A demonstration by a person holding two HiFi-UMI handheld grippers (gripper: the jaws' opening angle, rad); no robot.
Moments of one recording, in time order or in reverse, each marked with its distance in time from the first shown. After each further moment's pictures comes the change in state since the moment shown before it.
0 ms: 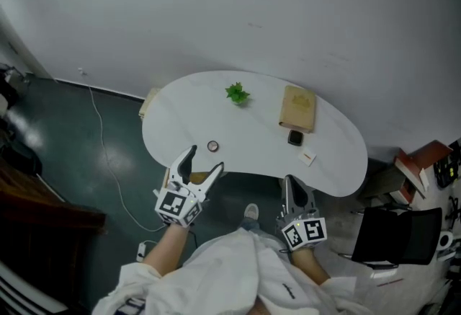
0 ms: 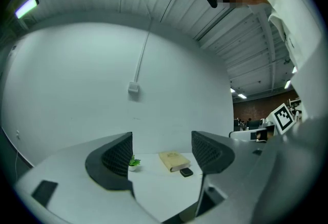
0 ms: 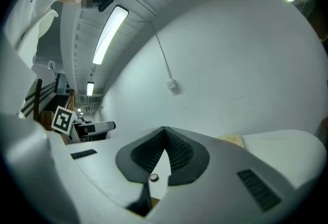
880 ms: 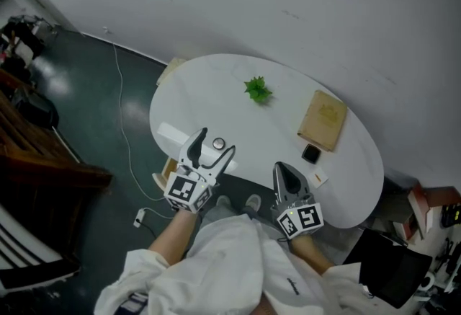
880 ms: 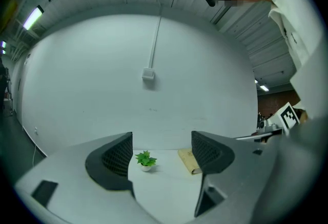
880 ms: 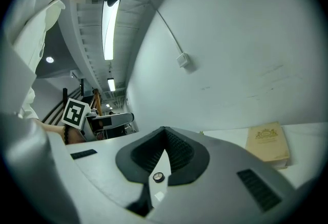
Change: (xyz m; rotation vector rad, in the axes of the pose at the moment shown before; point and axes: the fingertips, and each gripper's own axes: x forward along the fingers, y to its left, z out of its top) left arm 0.114 0.055 -0.029 -0.012 0.081 0.203; right arm 0.149 -0.041 -0.036 0.054 0.182 0.318
